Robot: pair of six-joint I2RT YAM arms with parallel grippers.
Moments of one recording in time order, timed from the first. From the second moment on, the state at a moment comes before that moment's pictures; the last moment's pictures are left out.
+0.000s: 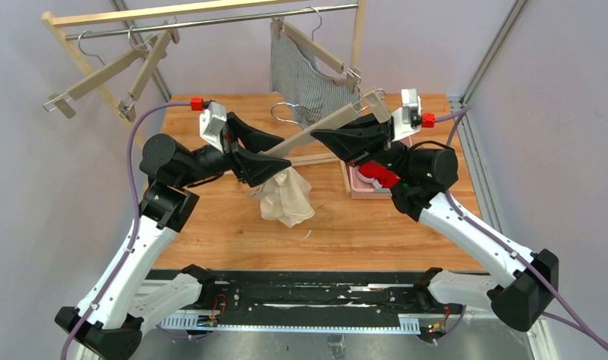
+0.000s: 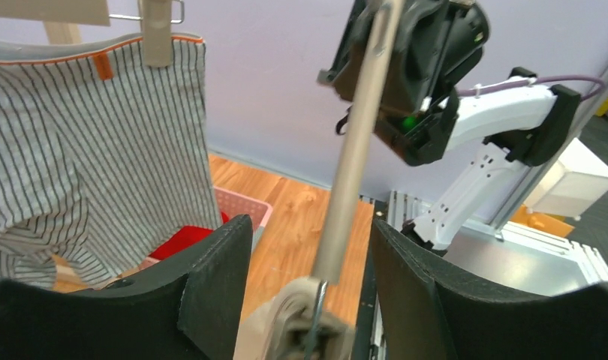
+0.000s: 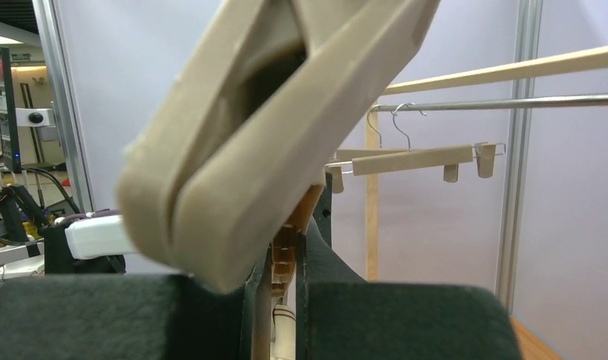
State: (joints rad) left arm -0.44 0.91 1.09 0.15 0.80 -0.41; right arm 0.72 1.17 1.04 0.96 -0.56 0.57
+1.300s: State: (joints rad) left arm -0.45 0.95 1.19 0.08 0.82 -0.37; right arm 0.71 1.11 1.03 0.88 -0.54 0.54
